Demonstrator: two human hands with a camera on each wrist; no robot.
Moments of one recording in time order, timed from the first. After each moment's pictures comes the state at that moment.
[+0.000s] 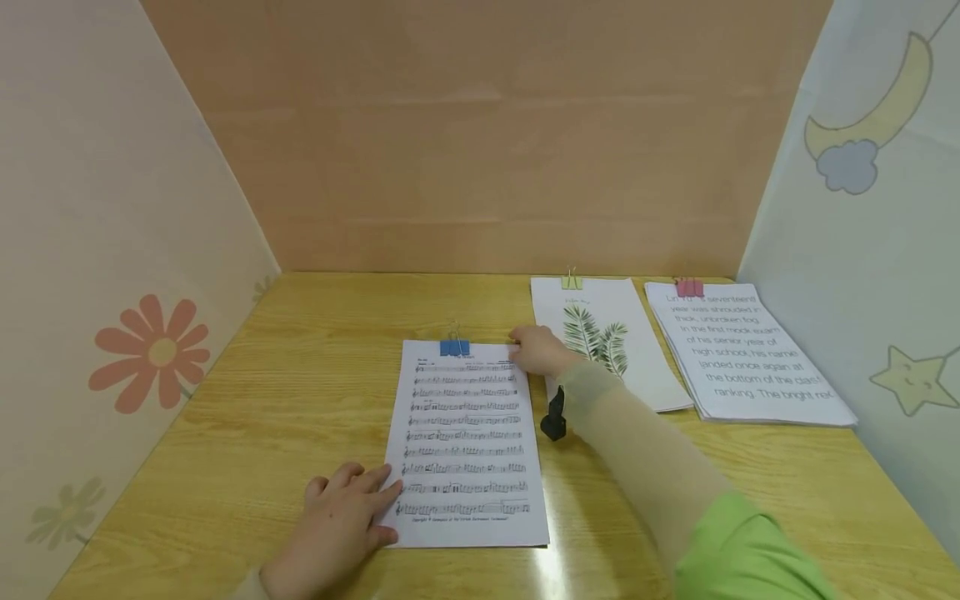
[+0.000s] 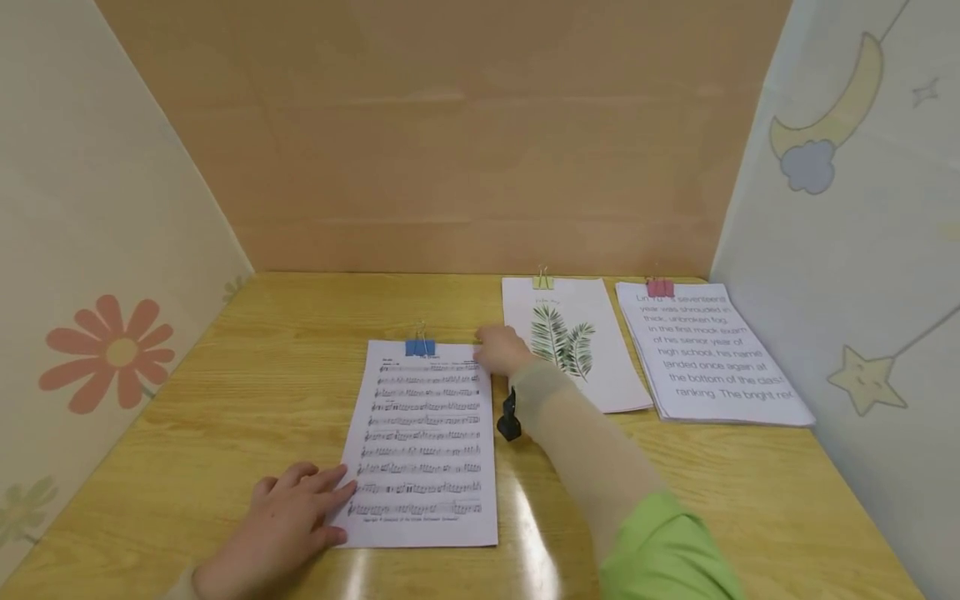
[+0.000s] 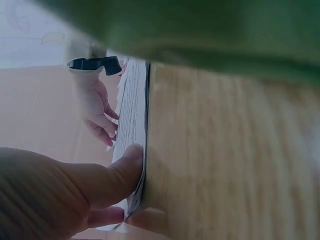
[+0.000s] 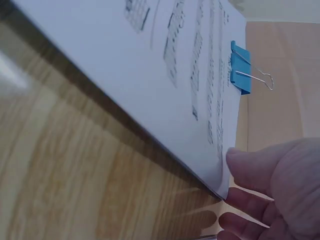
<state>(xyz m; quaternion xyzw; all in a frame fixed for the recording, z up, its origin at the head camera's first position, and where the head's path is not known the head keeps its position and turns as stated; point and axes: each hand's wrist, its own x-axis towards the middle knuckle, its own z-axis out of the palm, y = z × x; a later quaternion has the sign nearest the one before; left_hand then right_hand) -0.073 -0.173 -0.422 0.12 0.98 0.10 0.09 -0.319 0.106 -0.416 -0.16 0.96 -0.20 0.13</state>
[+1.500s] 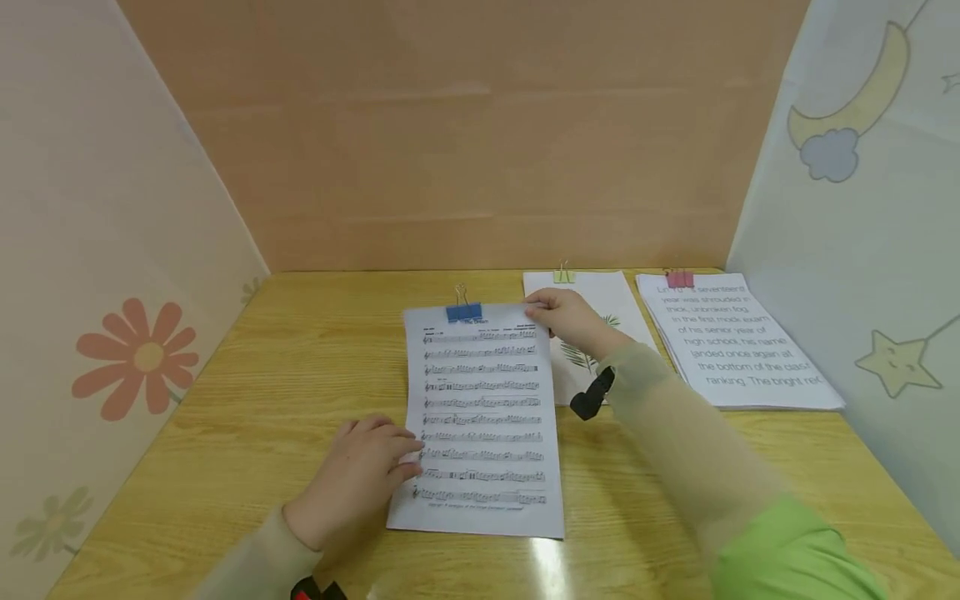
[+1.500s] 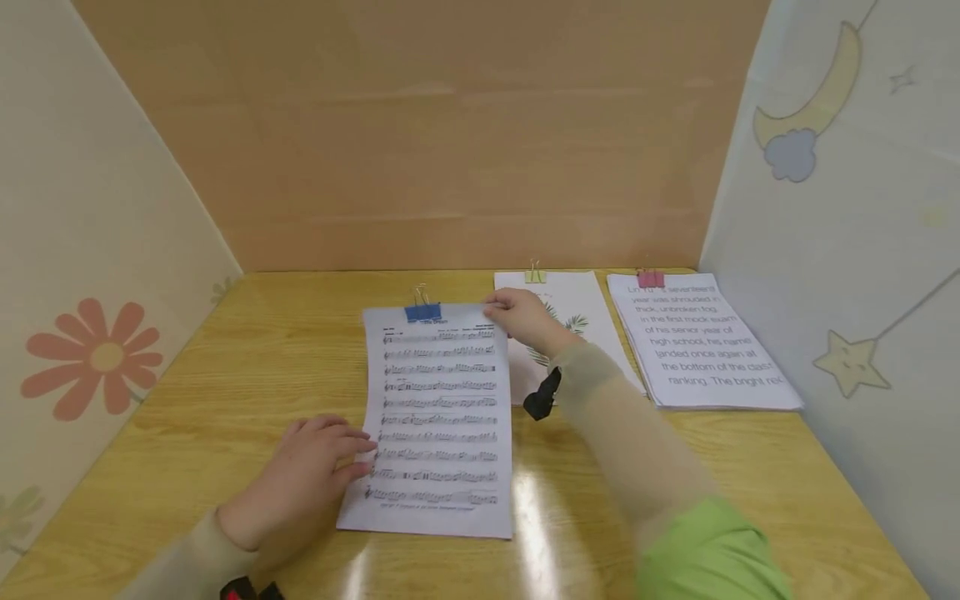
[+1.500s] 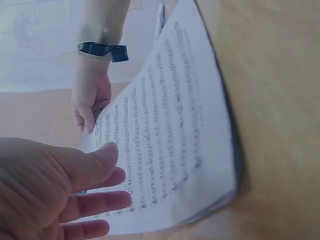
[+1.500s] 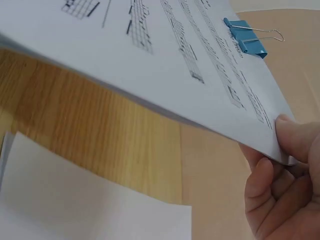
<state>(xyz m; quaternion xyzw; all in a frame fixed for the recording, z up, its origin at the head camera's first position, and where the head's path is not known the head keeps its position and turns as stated) -0.118 -0.158 -0.395 0.22 0.97 0.13 -0.05 -0.309 0.148 -0.362 -0.15 0.86 -0.48 0.11</state>
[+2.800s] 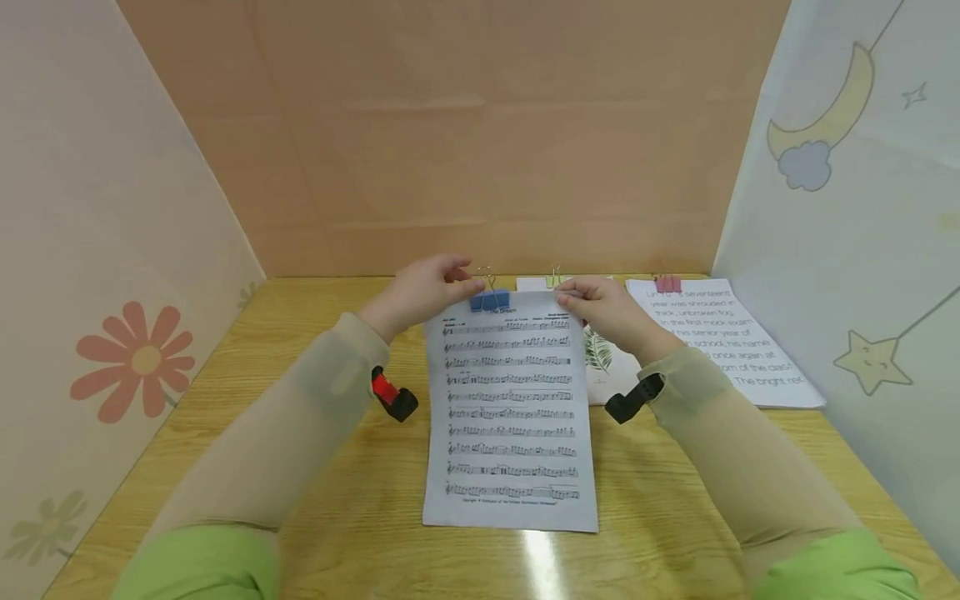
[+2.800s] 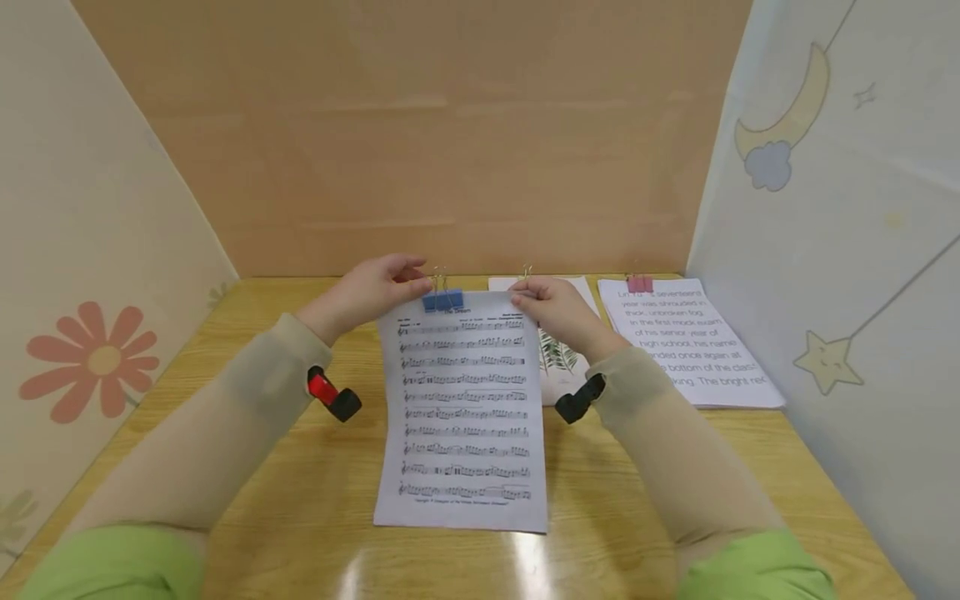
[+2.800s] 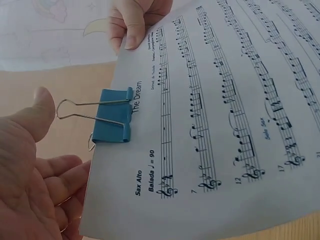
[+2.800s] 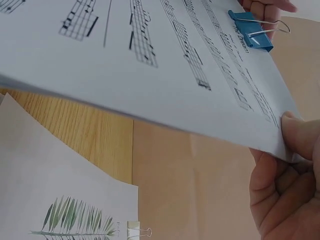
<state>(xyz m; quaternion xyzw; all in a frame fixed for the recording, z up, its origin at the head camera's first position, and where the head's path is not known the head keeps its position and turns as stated) -0.282 -0.096 -0.273 0.16 0.93 0.32 0.04 -0.291 0.189 -0.320 -0.16 0.85 -0.50 0.06</state>
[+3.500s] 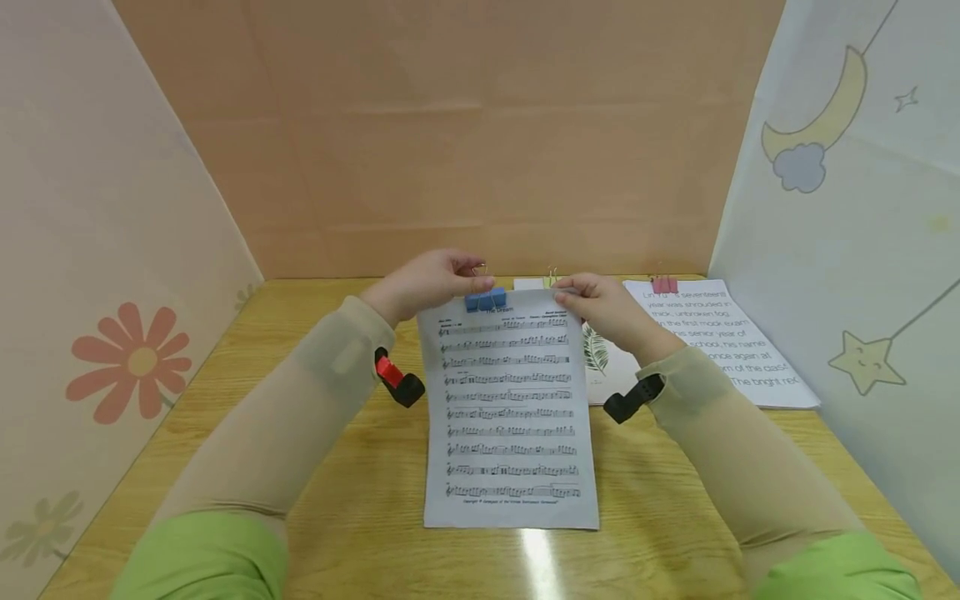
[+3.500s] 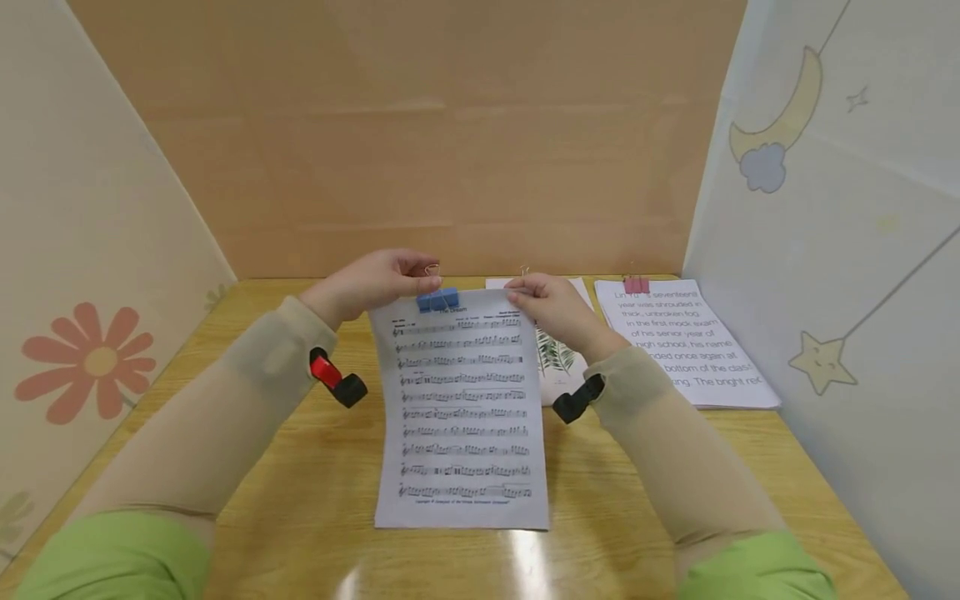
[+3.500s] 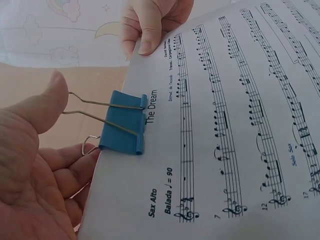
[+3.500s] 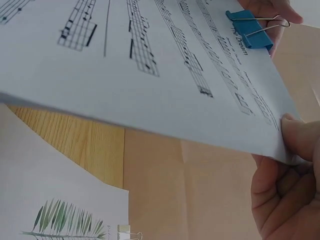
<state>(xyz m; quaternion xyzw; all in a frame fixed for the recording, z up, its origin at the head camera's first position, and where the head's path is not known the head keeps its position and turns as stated) -0.286 -0.088 -0.252 0.17 0.90 0.39 0.14 -0.284 0.189 -0.309 -0.17 0.85 -0.50 0.04</state>
